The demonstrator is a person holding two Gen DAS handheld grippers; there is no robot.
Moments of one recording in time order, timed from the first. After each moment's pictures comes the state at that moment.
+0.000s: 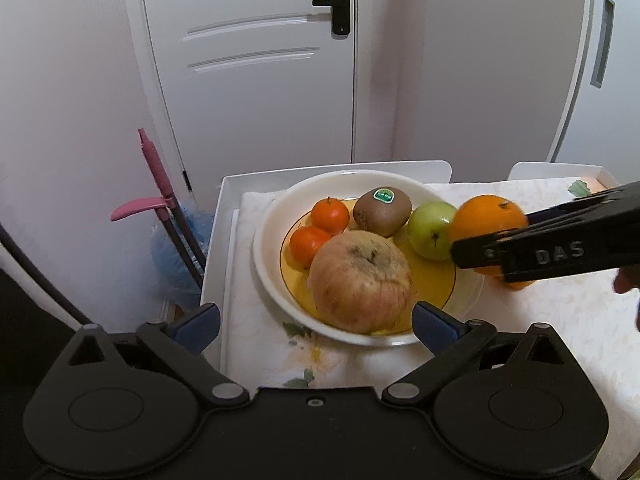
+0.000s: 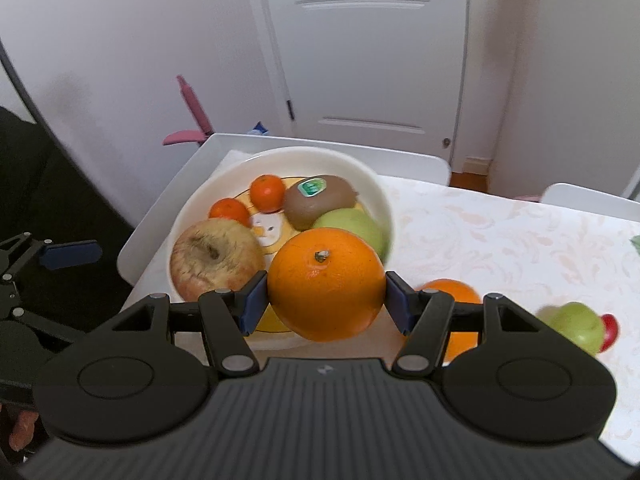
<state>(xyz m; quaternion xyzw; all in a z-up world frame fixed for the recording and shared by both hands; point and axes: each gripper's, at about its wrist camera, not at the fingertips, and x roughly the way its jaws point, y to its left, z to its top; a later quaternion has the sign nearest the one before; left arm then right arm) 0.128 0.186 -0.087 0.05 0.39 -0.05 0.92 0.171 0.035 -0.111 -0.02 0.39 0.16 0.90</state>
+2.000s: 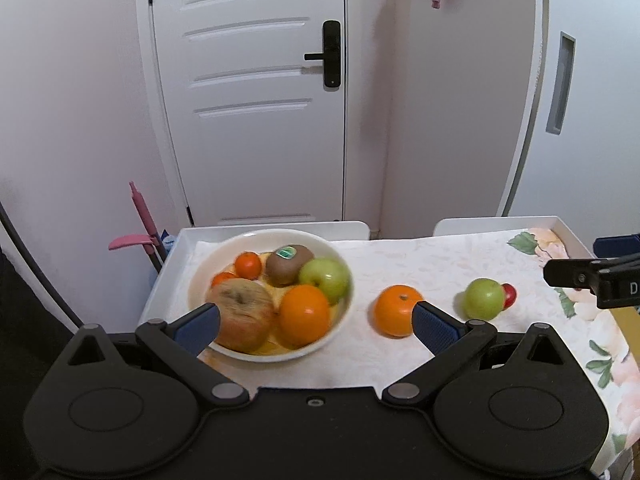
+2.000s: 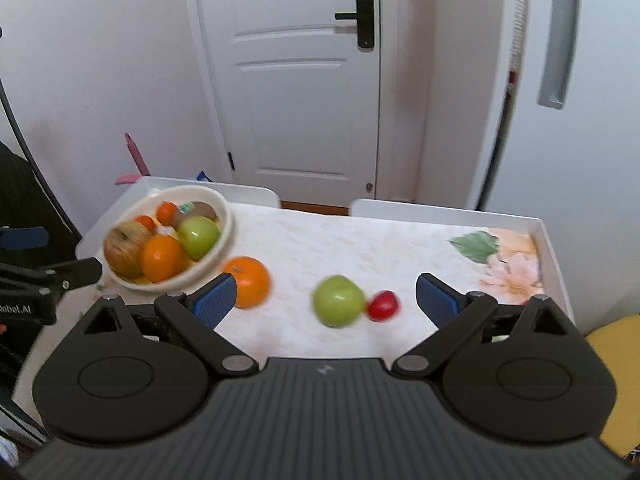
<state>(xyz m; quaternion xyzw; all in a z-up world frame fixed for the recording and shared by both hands) 0.068 0.065 -0.024 0.03 0.33 -0.02 0.94 0.076 -0.159 -0.051 -0.03 0.32 0.09 0.94</state>
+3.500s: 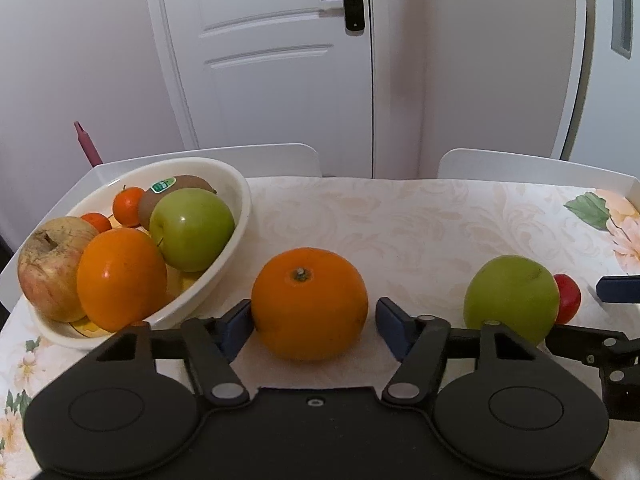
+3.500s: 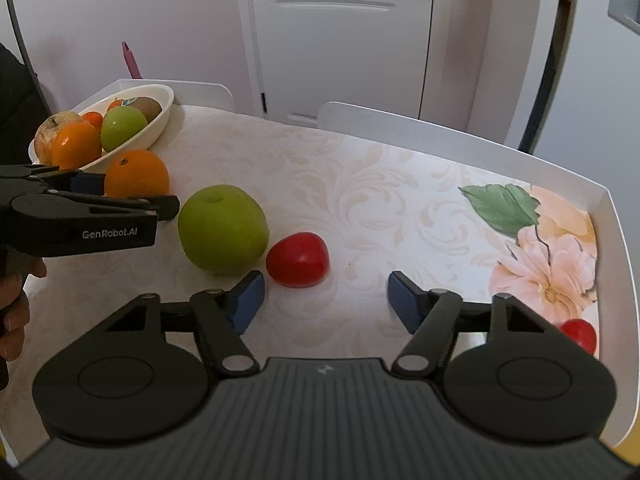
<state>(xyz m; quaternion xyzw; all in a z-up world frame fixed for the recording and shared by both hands) 0.172 -0.045 -0.156 0.03 0.37 0.07 0.93 0.170 -0.217 -0.171 -0.09 0.35 0.19 0.91</state>
